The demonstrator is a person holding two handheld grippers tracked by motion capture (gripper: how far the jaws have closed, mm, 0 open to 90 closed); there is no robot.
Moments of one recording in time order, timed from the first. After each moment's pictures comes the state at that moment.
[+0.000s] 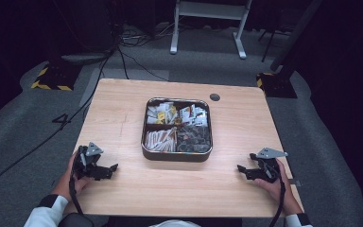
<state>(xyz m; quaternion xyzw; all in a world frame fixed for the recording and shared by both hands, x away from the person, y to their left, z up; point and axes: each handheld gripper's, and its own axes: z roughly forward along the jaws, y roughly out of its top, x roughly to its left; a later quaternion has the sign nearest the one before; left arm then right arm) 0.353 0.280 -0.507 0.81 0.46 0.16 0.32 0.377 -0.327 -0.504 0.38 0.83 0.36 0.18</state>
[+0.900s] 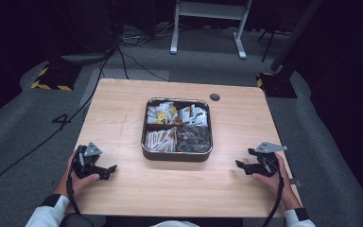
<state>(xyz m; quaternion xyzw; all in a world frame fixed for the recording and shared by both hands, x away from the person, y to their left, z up) 0.354 0.285 -0.506 0.83 0.44 0.15 0.32 0.387 -0.315 -0.480 0.37 0.83 0.37 0.17</state>
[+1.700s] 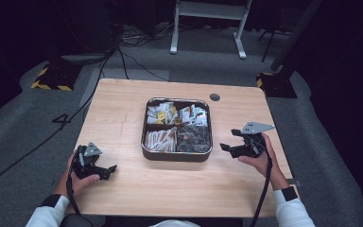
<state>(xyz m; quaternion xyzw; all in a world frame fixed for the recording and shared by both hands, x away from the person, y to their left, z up) 0.353 0.285 -0.506 0.83 0.44 0.15 0.32 0.418 -0.254 -0.419 0.29 0.84 0.42 0.17</state>
